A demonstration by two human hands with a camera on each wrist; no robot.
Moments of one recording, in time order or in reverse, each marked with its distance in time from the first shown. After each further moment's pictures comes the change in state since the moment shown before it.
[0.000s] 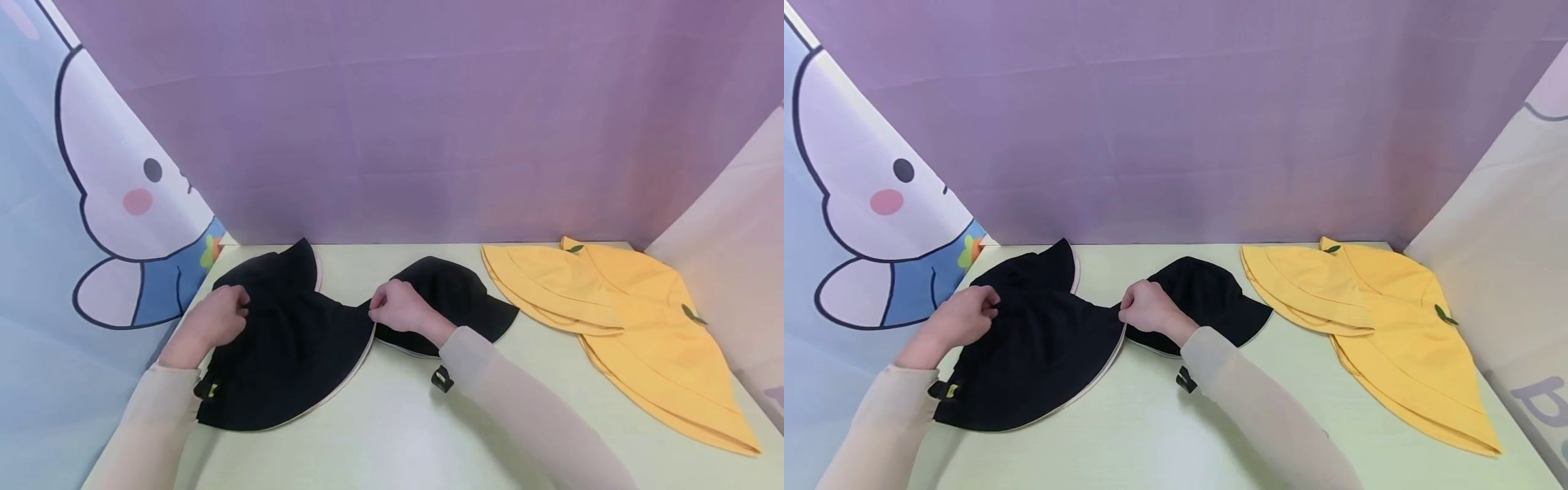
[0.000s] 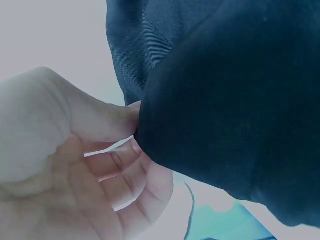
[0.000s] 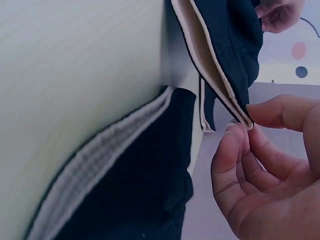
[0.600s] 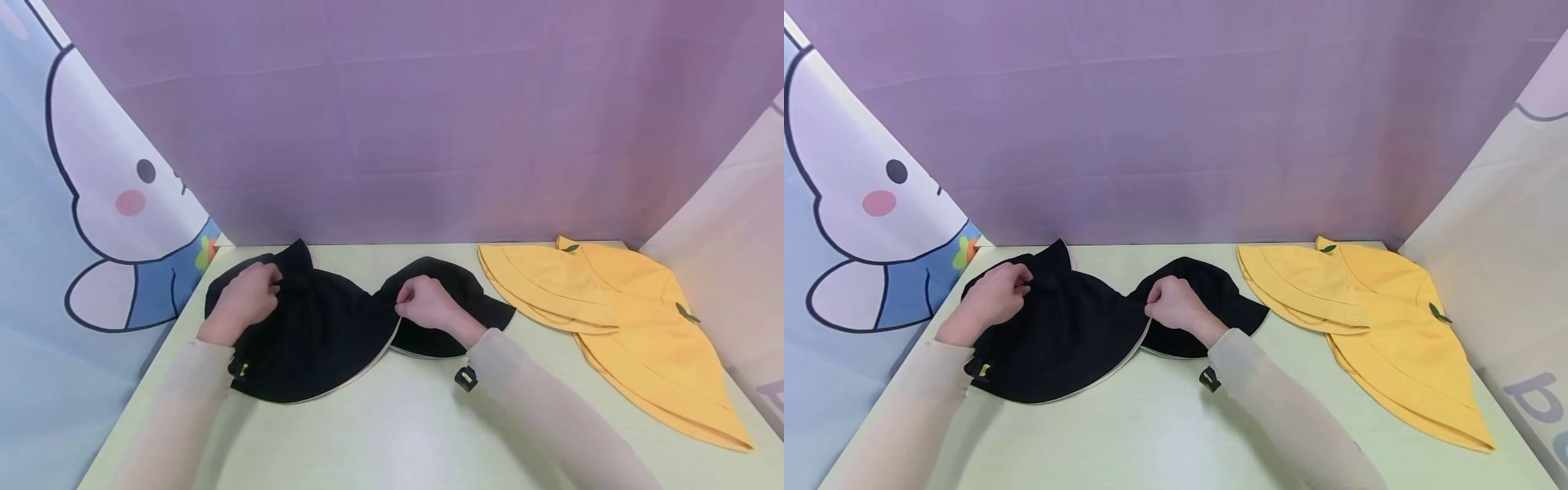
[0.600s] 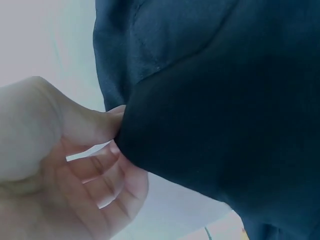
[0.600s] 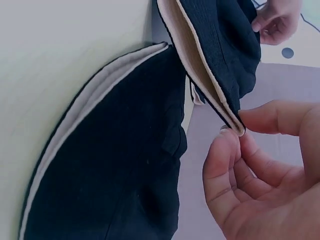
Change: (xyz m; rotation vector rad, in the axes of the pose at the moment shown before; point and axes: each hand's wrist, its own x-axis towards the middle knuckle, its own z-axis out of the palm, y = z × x) left_hand 0.032 0.048 0.004 -0.010 0.113 0.015; right_hand -0.022 0.022 -0.029 -0.028 0.108 0.076
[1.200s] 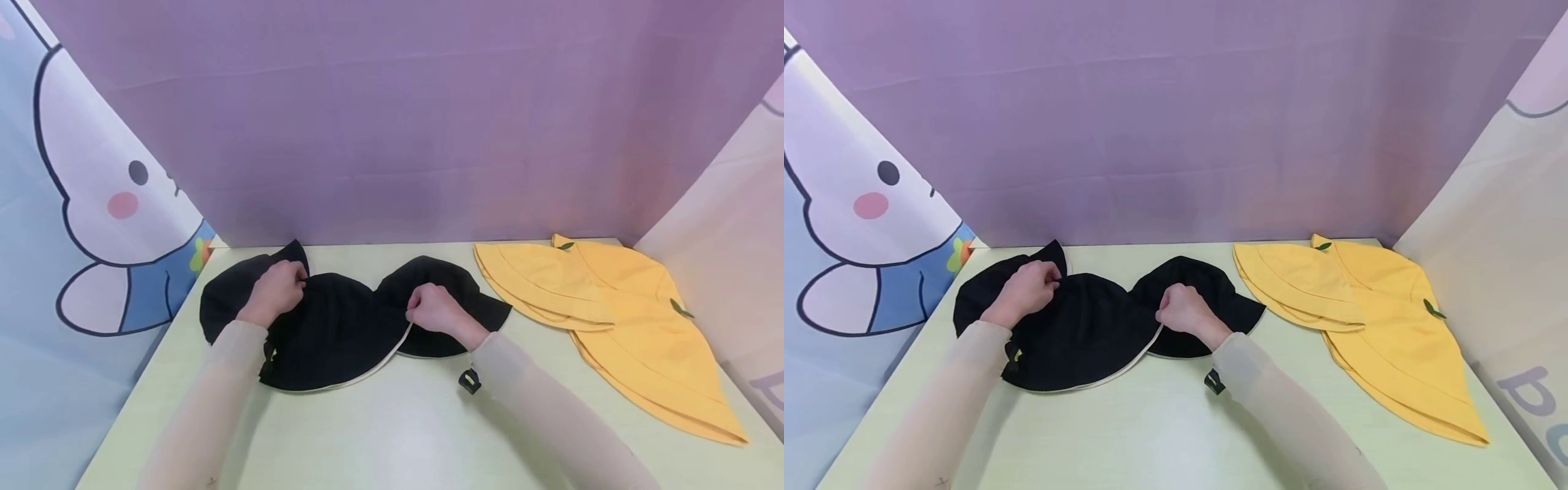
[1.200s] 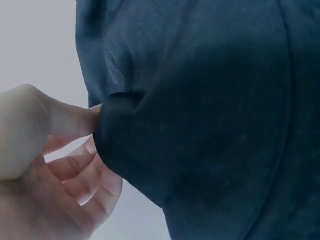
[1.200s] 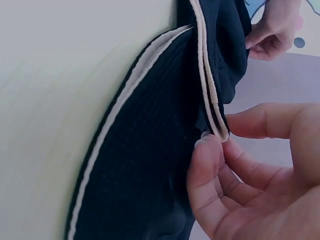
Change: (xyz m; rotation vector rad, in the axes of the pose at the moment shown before) left_hand 0.045 0.010 0.040 -0.022 0.016 0.061; right_hand -0.006 0.020 0.001 -0.066 -0.025 0.101
